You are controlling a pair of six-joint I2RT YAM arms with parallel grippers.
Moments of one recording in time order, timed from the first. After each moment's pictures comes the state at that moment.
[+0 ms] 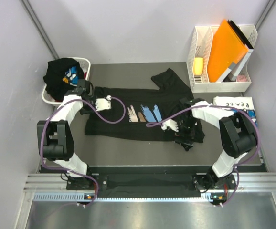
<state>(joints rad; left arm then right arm) -0.02 1.63 1.19 -0.74 -0.01 1.41 0.43 1.68 1.03 -1.07 -0.33 -1.04</state>
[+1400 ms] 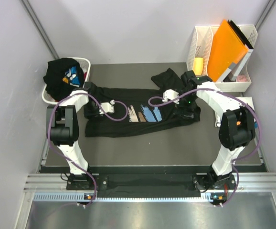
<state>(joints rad) -0.03 1.87 1.29 -0.83 0.01 1.41 0.32 1.77 1.48 -1.06 -0.19 -1.14</state>
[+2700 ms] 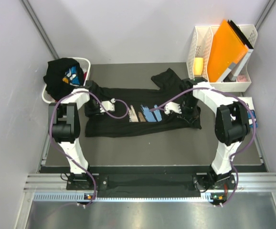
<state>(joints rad) -0.03 1.92 1.33 -0.83 0.00 1.39 0.33 1.88 1.49 -1.30 -0.18 -1.30</state>
